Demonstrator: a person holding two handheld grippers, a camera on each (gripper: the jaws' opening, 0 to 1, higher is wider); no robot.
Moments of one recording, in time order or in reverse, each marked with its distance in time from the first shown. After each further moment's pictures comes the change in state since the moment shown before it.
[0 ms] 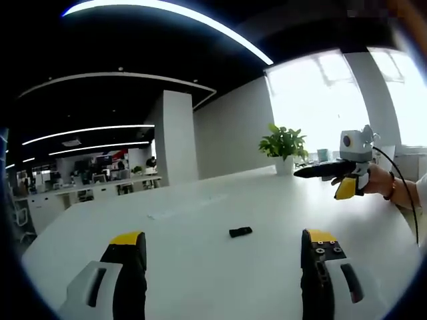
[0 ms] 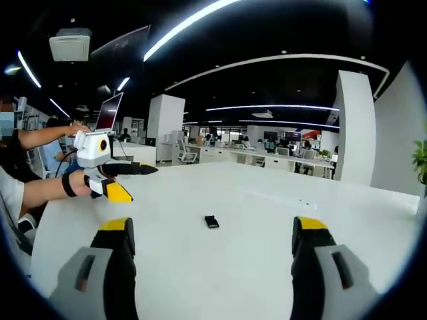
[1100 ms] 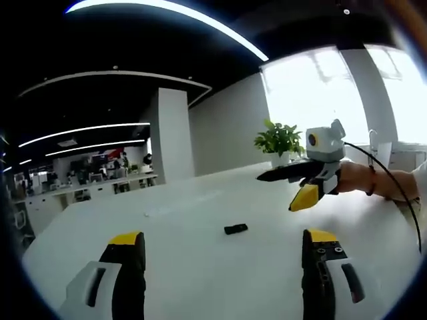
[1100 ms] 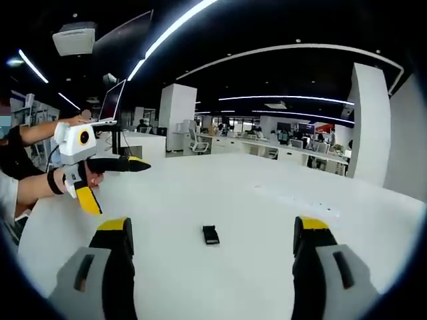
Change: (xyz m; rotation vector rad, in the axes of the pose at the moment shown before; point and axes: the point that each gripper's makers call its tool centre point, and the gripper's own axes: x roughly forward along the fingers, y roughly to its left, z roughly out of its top) left arm 0.006 -0.002 -0.003 0.010 0.020 -0.023; right arm 0.073 -0.007 -0.008 0.009 0.056 0.081
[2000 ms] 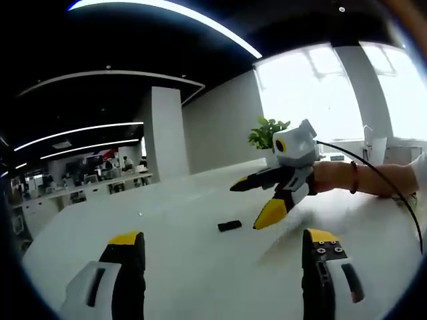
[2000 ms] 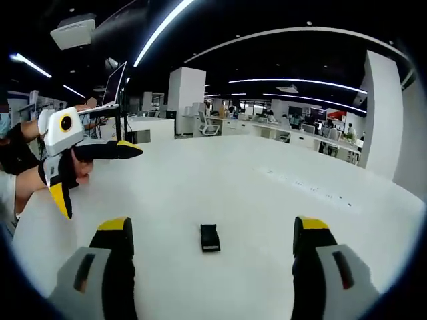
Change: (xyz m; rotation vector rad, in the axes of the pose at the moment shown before) left arm 0.003 -0.008 -0.006 0.022 0.023 -0.036; right arm 0.043 0.002 -0.009 -0.001 0.076 0.058
